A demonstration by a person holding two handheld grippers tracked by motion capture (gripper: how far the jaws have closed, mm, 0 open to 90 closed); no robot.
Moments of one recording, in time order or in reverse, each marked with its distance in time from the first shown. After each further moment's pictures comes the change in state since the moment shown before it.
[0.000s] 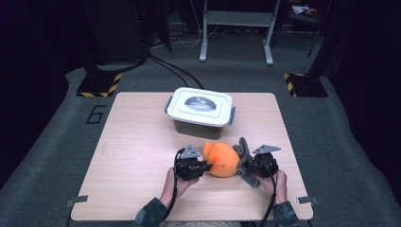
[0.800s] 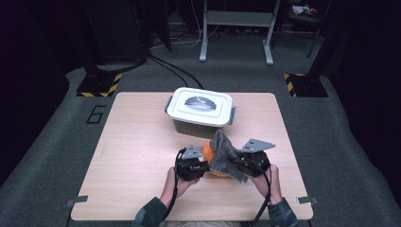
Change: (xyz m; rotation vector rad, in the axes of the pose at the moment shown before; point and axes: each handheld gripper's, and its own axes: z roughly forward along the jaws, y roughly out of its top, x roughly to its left) left arm -0.004 0.003 0.000 0.014 0.000 0.041; right arm 0.064 0.059 -0.056 -0.175 0.129 -0.173
